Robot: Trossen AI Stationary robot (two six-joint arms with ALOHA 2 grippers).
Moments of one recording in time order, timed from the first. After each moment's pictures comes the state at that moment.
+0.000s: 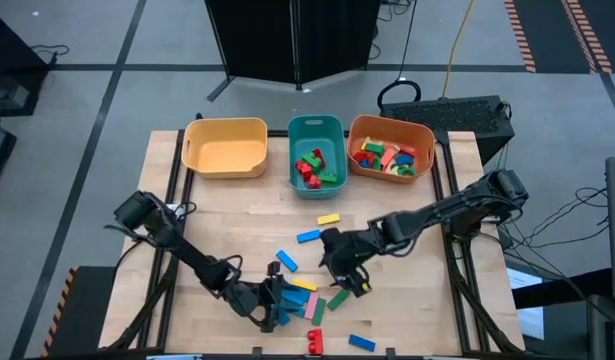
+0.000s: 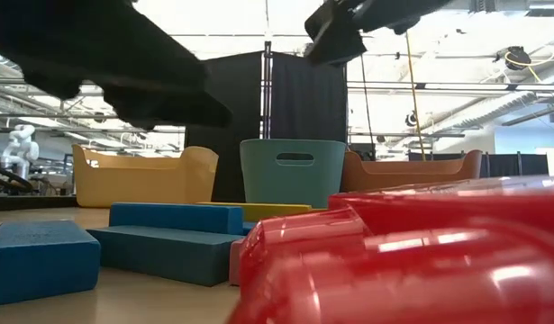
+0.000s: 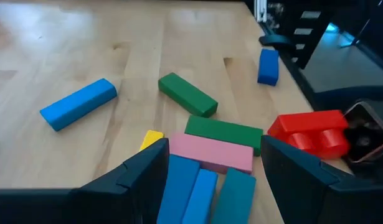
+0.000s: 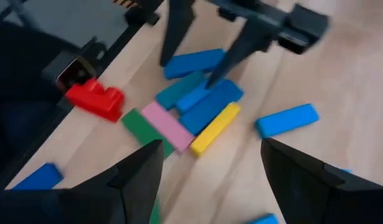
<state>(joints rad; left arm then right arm) -0.66 1.85 0.81 0.57 -0.47 -0.32 0.30 1.63 1.16 -0.29 -0.16 -0.10</state>
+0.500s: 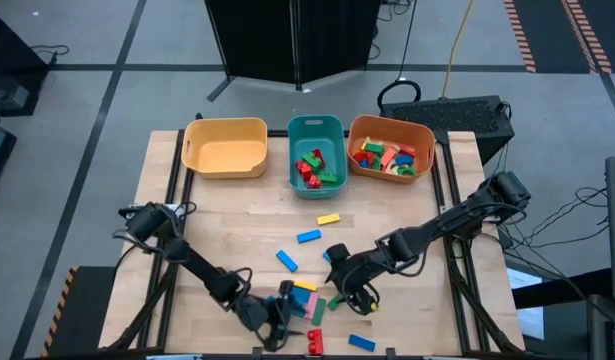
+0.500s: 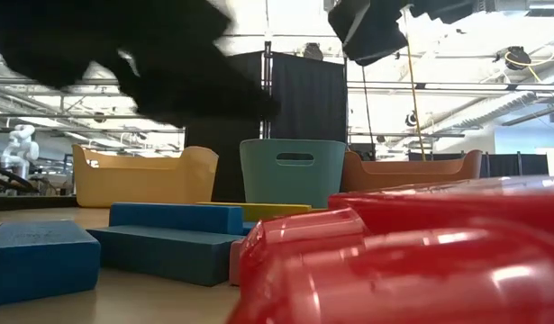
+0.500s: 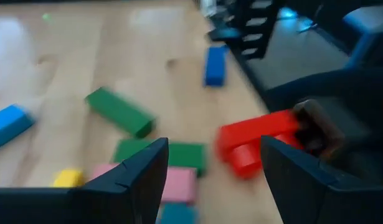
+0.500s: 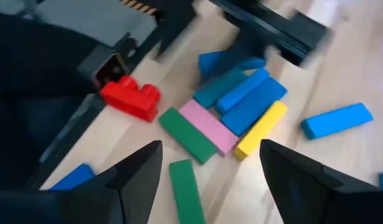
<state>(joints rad) -0.68 1.98 0.97 0.57 -0.34 -0.23 0.44 1.63 1.09 -0.20 -0.09 0.01</state>
